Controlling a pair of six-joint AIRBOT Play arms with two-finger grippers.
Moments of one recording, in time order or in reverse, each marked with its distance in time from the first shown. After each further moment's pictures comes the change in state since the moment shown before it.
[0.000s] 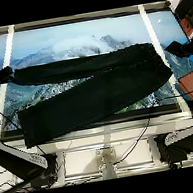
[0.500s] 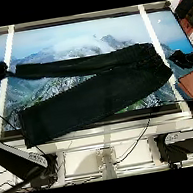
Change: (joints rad) left arm 0.101 -0.076 0.057 -0.162 0.042 -0.019; right arm -0.080 0.129 -0.269 0.023 -0.098 0.045
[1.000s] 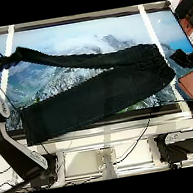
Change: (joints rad) left arm -0.138 -0.117 0.001 -0.181 0.698 0.096; right arm -0.008 0.000 -0.001 -0.005 -0.049 0.016
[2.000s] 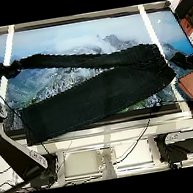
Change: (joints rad) left arm 0.063 -0.087 -0.029 -0.052 -0.123 0.008; right arm 0.000 0.000 0.000 -0.093 0.022 0.000
